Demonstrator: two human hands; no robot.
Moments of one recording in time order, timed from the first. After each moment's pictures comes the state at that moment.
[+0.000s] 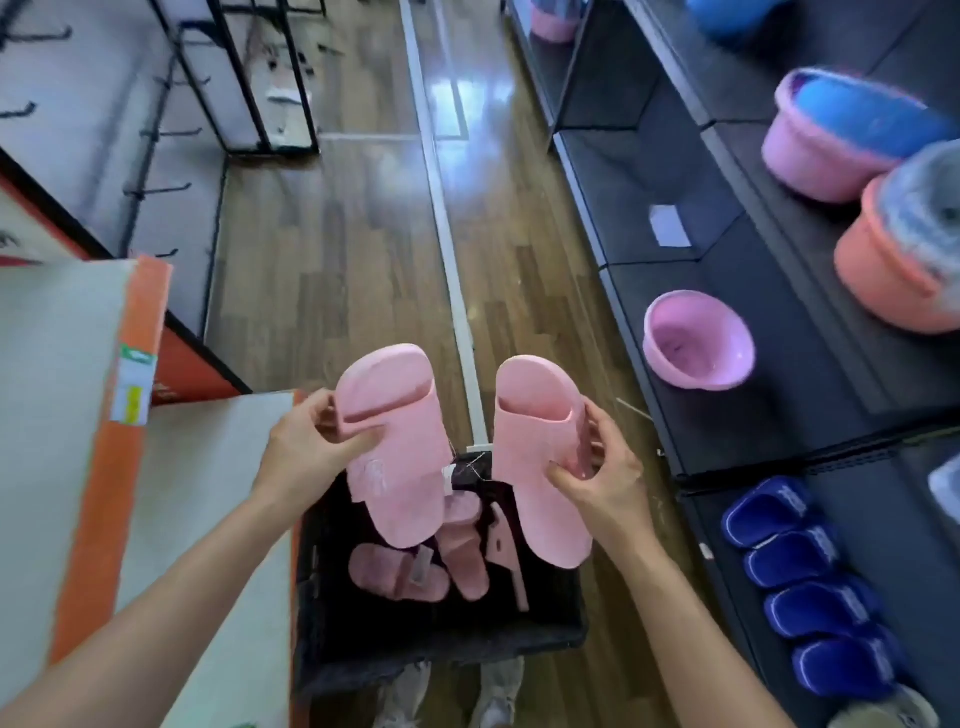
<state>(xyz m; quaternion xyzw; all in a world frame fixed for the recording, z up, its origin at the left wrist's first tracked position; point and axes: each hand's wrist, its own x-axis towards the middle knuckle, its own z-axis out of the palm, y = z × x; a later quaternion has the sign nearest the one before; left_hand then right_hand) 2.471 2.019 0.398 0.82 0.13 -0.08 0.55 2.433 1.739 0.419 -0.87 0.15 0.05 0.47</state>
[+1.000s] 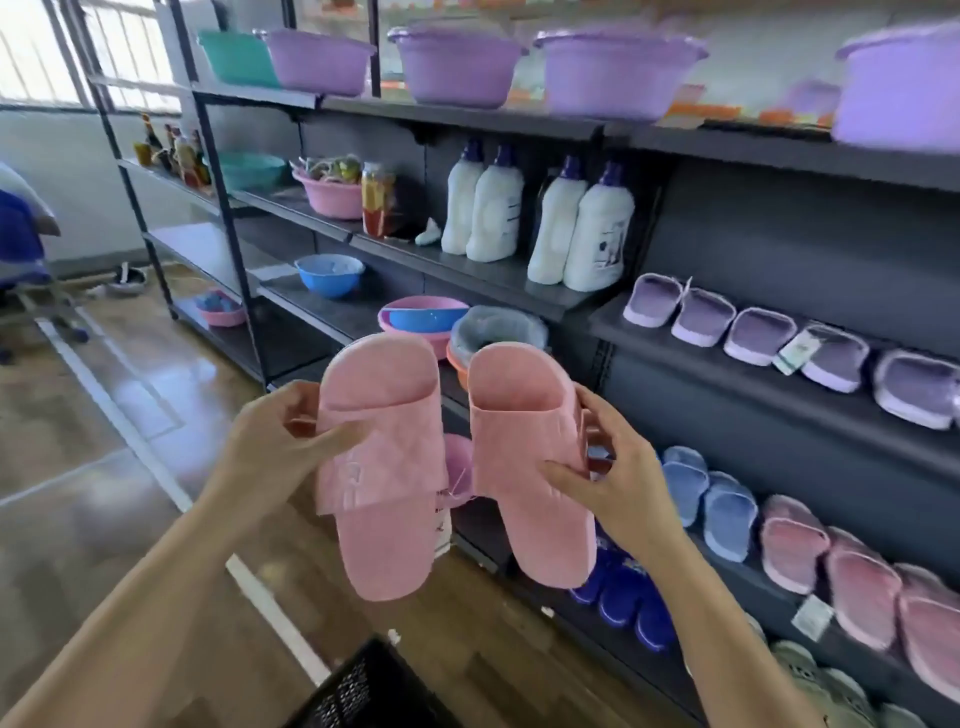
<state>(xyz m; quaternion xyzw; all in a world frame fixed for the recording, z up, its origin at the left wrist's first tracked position) 2.452 1.833 0.719 0.77 -0.32 -0.03 0.55 2.243 1.628 0.715 -0.83 0.21 -0.31 0.41</state>
